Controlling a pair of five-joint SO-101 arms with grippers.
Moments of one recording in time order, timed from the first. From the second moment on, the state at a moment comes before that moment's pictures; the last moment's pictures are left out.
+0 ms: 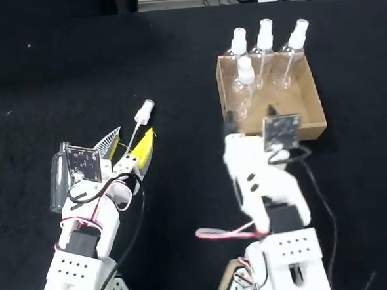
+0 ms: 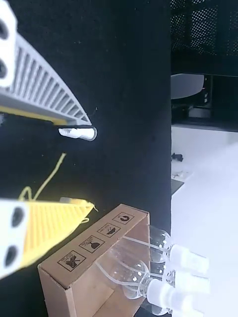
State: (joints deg) left arm 9.1 -85.6 96.7 6.4 5.6; right arm -9.8 -78.2 84.3 21.5 -3.1
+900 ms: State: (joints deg) left arm -15.5 -79.3 72.8 36.4 -4.6; right arm -27.9 -49.9 80.4 16.0 0.7
